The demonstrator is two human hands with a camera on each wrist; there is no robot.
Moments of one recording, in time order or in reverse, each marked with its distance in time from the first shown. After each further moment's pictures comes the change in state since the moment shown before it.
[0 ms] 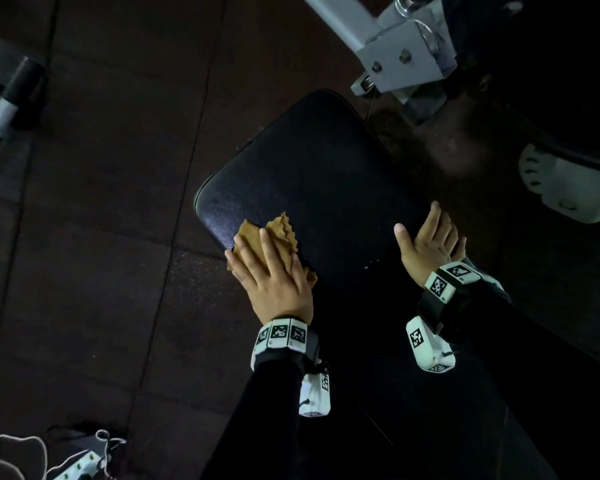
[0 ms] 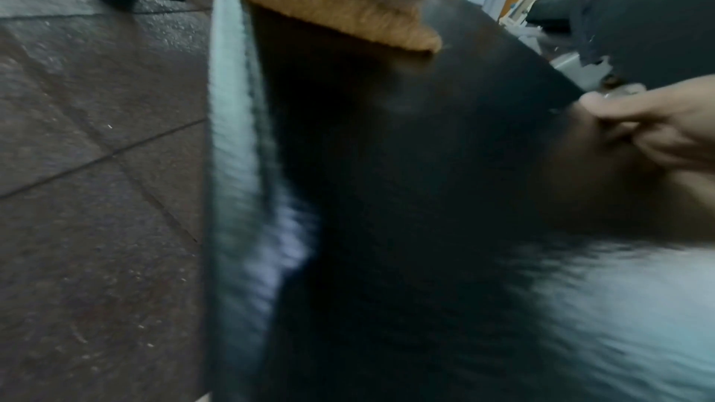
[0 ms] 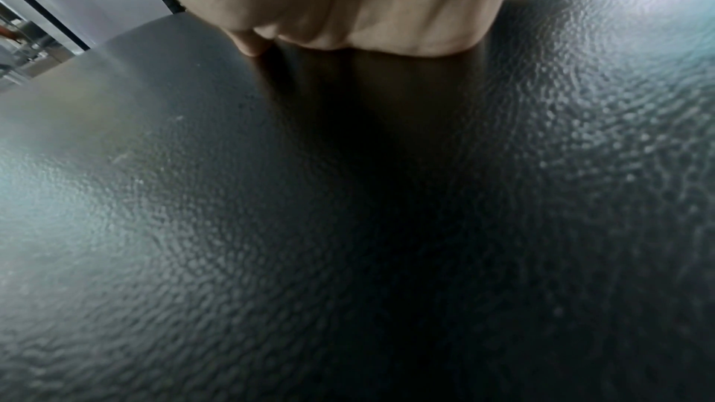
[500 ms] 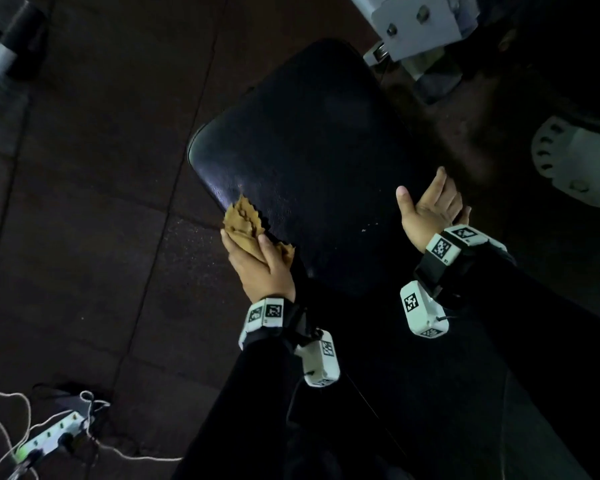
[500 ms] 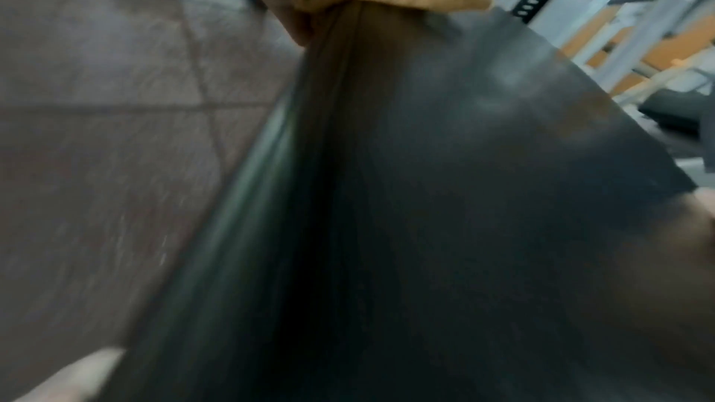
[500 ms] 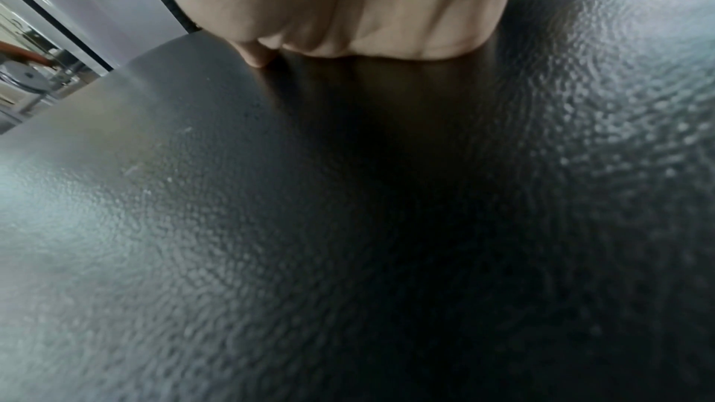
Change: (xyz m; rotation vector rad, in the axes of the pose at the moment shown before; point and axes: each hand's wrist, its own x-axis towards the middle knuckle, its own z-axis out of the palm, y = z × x) left_hand -0.033 -0.018 0.011 -0.503 0.211 -0.419; right_hand 0.002 -0.001 -0.001 -0.015 0.021 -0.037
